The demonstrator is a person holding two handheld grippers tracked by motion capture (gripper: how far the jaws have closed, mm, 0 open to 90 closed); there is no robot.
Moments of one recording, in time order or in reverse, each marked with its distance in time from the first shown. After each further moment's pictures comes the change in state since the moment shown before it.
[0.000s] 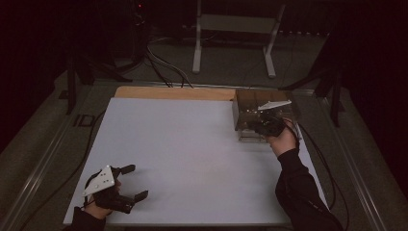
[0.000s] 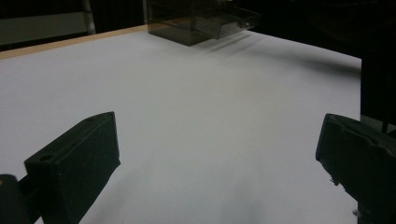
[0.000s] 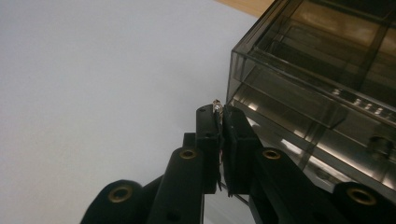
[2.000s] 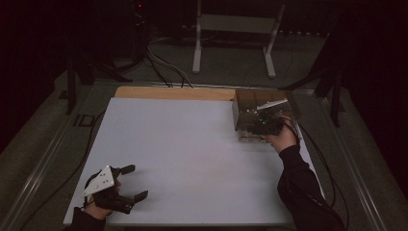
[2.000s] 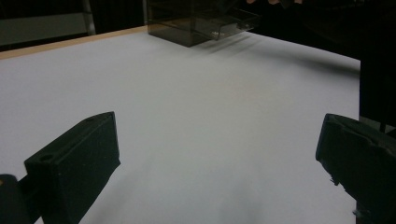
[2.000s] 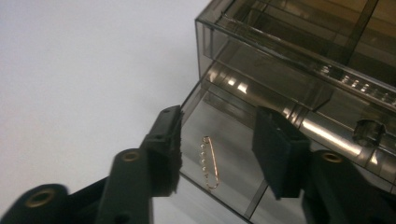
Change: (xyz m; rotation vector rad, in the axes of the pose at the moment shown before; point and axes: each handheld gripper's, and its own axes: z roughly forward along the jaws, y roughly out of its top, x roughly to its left) left arm 0.000 -0.001 0.000 0.005 -0.001 0.003; right arm -0.015 -0.002 0.018 0.088 -0.050 0.017
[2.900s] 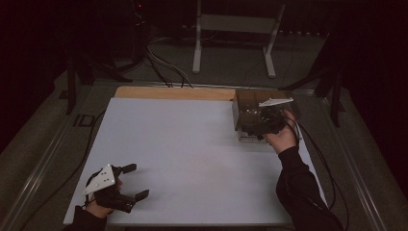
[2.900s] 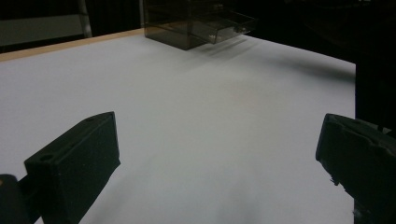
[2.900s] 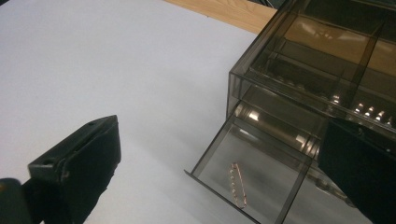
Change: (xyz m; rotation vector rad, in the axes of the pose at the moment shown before) left arm 0.001 0.004 0.004 -0.013 -0.015 -0.008; right arm 0.016 0.007 -0.025 -0.133 0.038 0.011
